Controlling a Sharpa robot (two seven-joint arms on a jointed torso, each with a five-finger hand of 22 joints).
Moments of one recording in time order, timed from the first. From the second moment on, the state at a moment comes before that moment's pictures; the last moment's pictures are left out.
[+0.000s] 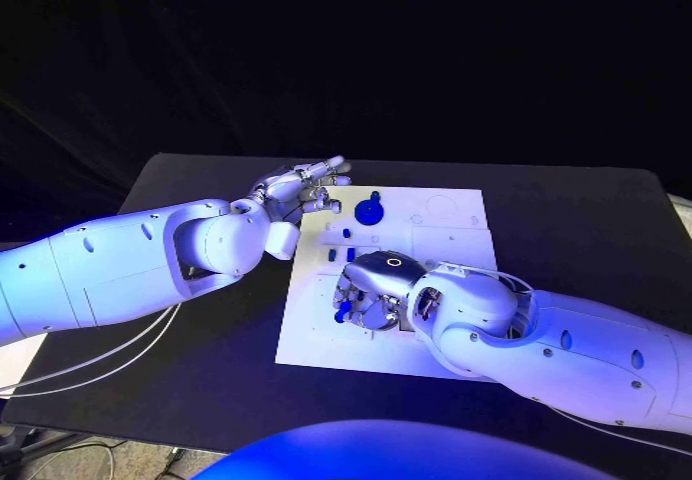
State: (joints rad) left arm 1.16 -0.90 -0.02 1.59 0.22 -0.20 0.31; left_hand 1.29 -0.05 0.23 0.05 0.10 0.98 0.18 0.17 0.07 1.04 0.10 0.41 0.18 1.21 0.02 1.09 0.50 0.17 1.21 0.13 0.55 0.84; right arm 1.04 -0.59 -0.05 1.73 -1.70 -0.13 -0.26; right_hand 1.36 -0.10 0.48 -0.02 0.10 1.17 0.12 0.11 0.11 1.26 0.05 0.12 0.08 1.46 -0.03 1.30 1.14 0.09 1.40 0.07 1.24 1.03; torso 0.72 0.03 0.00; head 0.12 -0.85
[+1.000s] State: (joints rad) left arm 1.16 -0.91 -0.02 1.60 0.22 -0.20 0.31; left_hand 1.29 -0.05 0.23 0.05 0.10 0.98 0.18 0.17 0.07 1.04 0.10 0.41 0.18 1.21 0.02 1.09 0.50 0.17 1.21 0.13 0.55 0.84; right arm 1.04 -0.57 -0.05 1.72 -1.74 -0.11 -0.31; right_hand 1.31 -0.16 0.31 0.02 0.11 0.86 0.18 0.06 0.06 0.94 0.12 0.07 0.06 1.46 0.02 1.26 1.07 0.11 1.34 0.12 1.16 0.91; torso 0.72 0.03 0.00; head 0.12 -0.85
